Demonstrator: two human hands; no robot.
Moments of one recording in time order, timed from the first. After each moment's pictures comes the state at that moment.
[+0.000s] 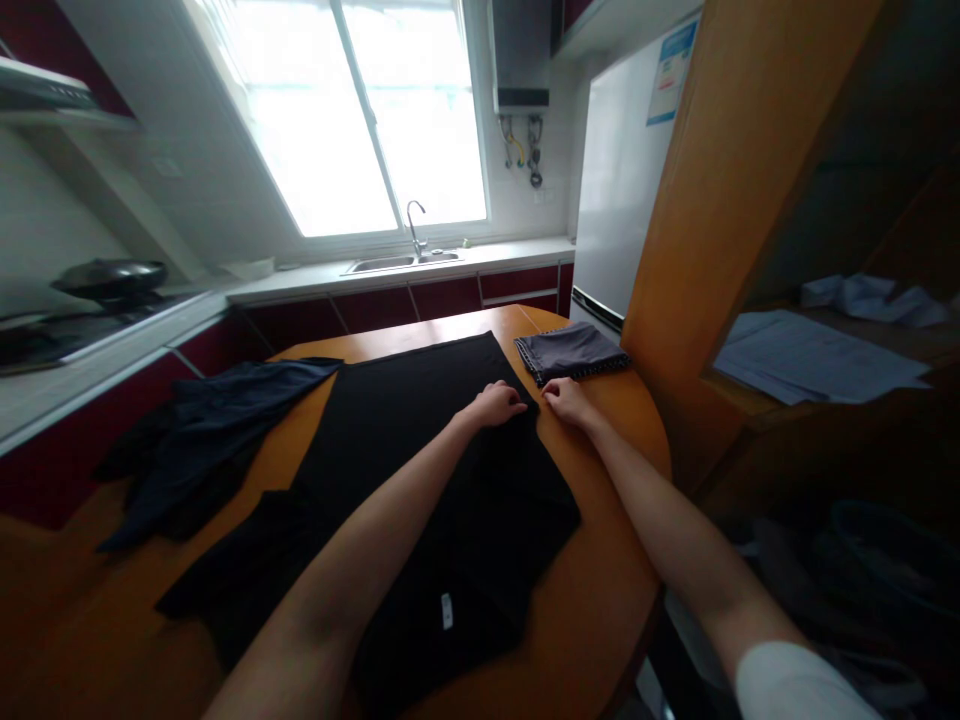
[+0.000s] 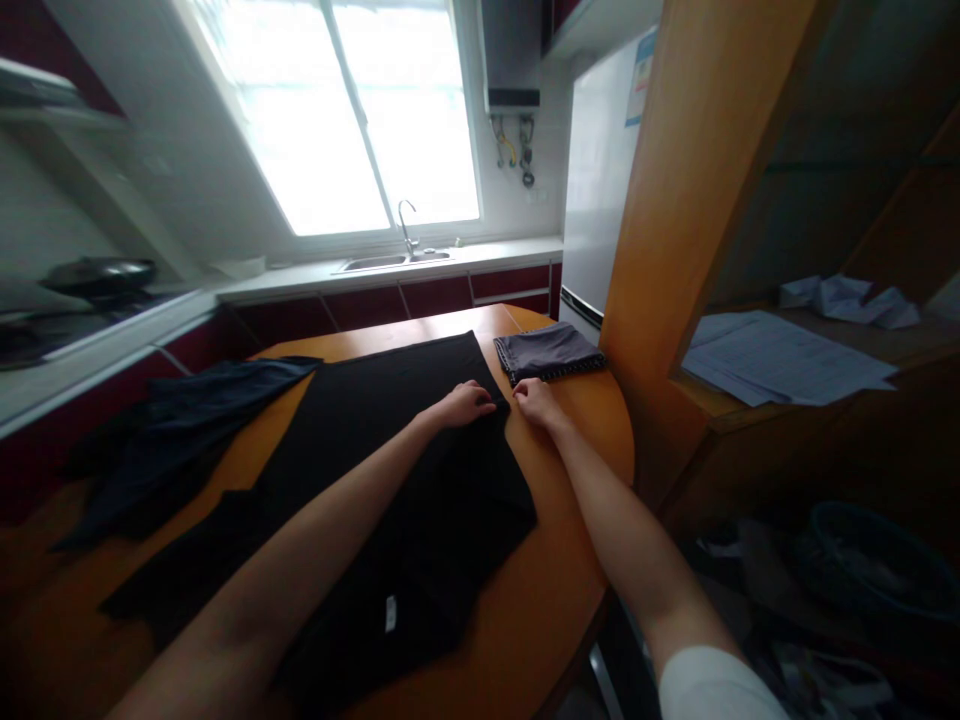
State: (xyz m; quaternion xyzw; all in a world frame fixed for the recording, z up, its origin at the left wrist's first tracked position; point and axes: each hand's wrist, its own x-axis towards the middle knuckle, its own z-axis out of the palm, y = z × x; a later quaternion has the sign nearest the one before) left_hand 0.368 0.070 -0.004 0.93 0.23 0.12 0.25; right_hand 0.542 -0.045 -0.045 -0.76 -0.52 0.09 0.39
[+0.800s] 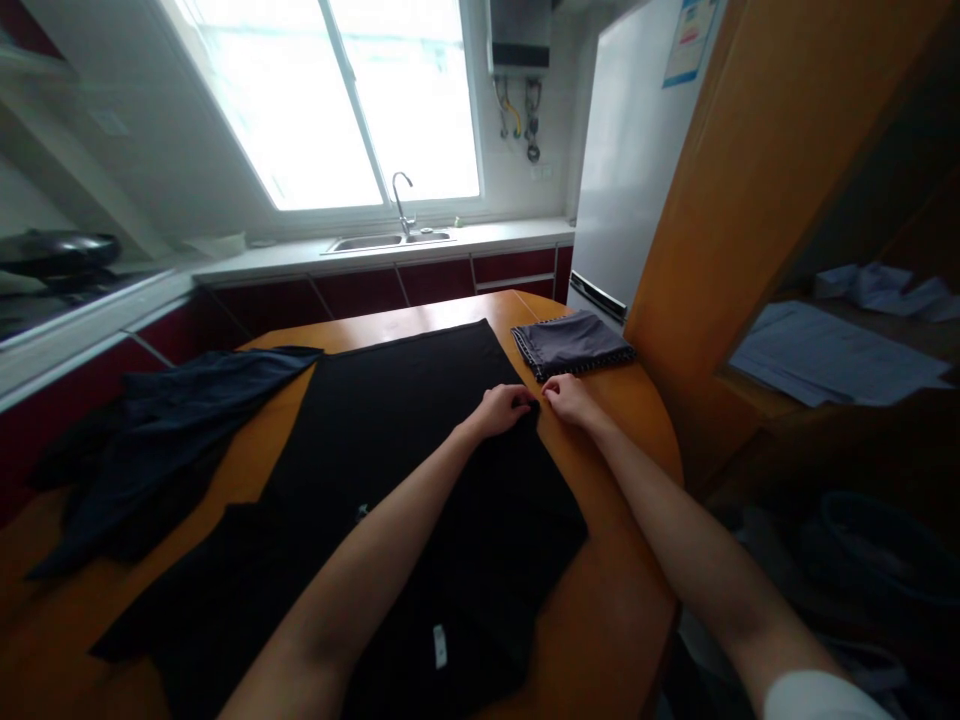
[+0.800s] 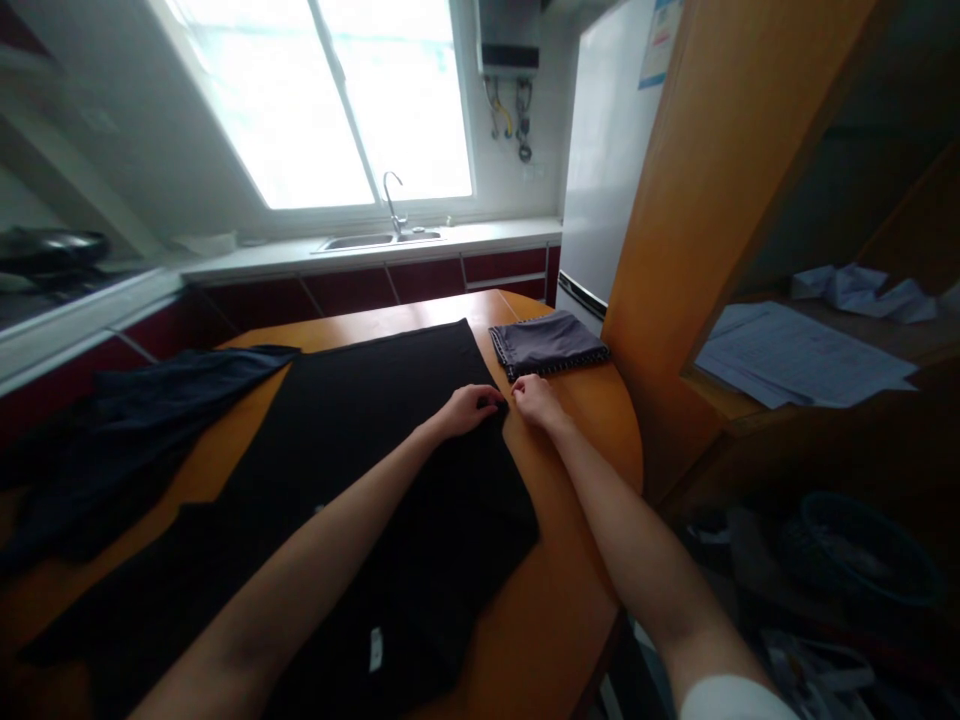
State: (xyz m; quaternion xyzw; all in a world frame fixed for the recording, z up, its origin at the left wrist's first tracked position) left_hand 0.379 0.073 -0.040 0.93 0.16 0.16 0.28; right_hand 0.542 -0.040 -0.047 -0.79 -0.50 0.10 0.34
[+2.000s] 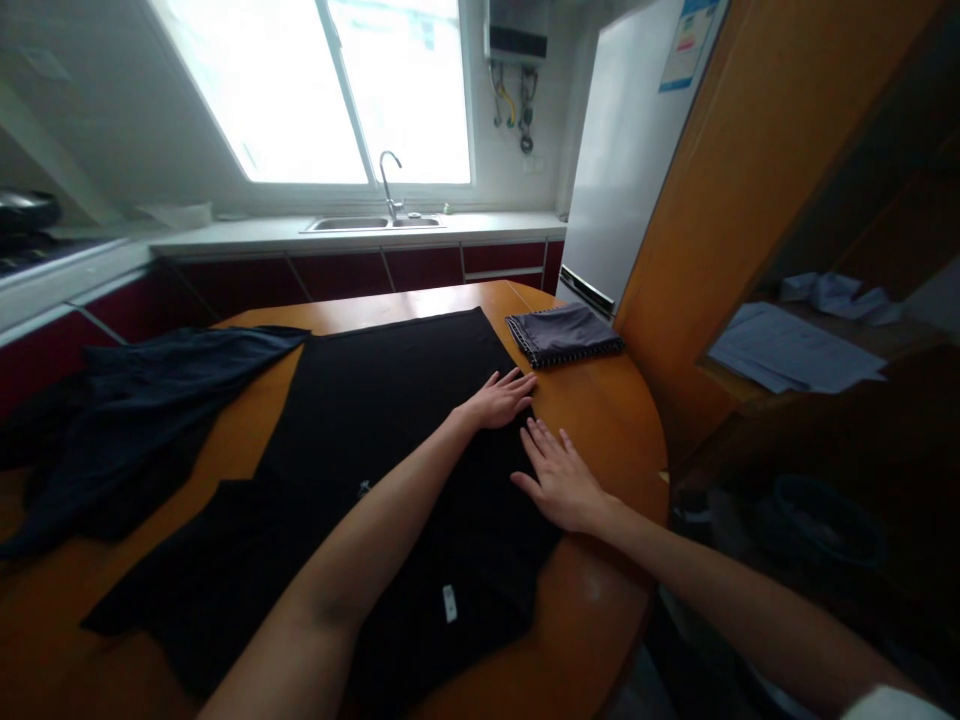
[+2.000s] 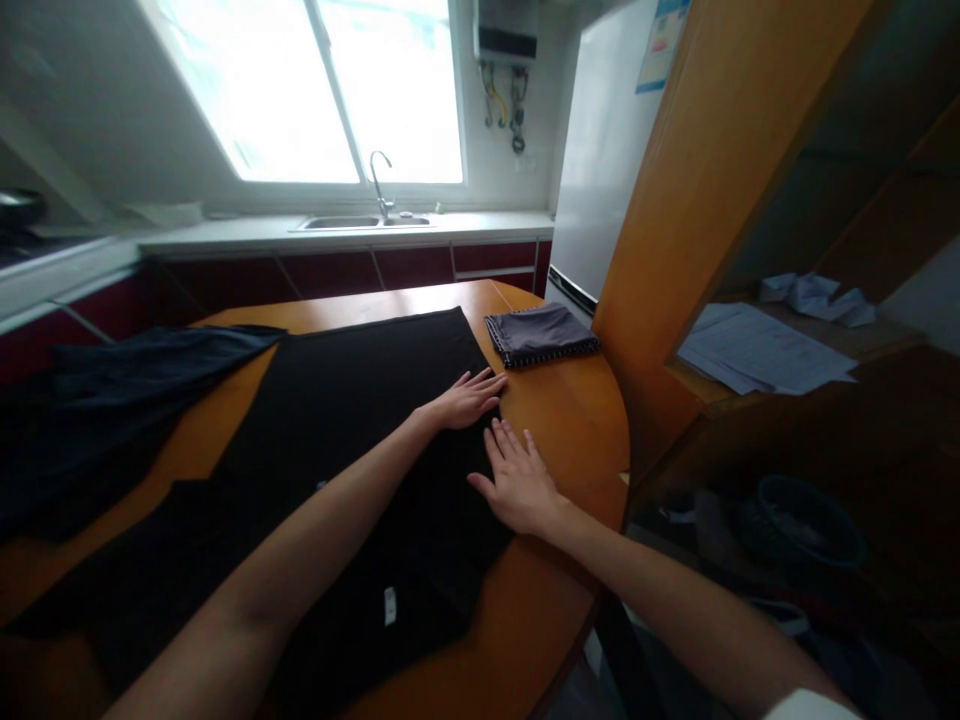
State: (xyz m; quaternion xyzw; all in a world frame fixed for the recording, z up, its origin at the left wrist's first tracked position) left_hand 0.364 0.059 -0.035 0.99 0.06 0.00 0.09; right_hand 0.402 -0.167 -0.040 -0.77 -0.62 0.06 0.12
